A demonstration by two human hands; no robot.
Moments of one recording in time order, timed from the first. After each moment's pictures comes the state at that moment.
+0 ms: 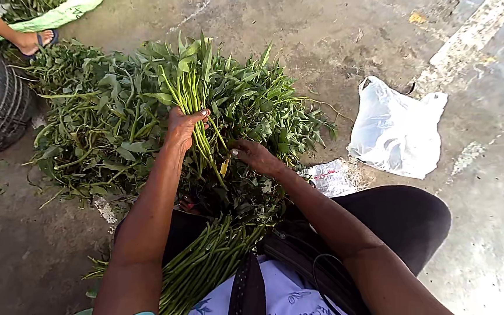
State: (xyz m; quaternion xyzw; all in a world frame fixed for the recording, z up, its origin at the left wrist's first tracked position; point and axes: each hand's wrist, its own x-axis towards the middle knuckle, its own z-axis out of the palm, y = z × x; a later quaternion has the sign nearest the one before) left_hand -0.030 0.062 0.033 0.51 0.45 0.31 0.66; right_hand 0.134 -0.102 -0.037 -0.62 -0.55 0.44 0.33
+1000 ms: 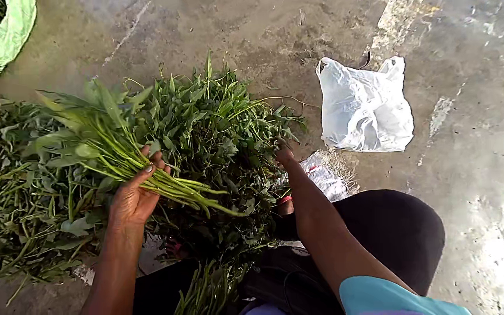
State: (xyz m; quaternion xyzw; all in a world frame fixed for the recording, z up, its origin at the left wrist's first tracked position) left_hand -0.022 0.048 0.020 0.38 0.35 0.31 0.79; right_hand 0.333 -0.165 -0.243 -0.87 -0.06 0.40 0.27
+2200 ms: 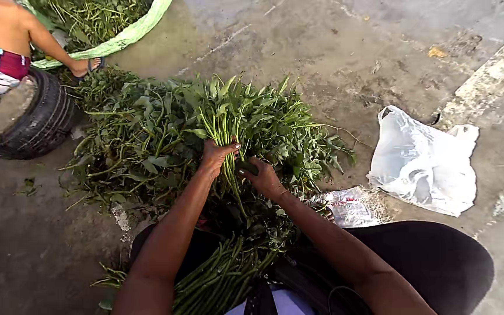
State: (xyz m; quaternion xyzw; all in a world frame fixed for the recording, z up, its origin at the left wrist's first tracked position) left_hand -0.024 0.039 0.013 0.49 0.47 0.28 0.68; right_hand 0.098 -0.087 -0.040 -0.69 -0.51 0.35 0.38
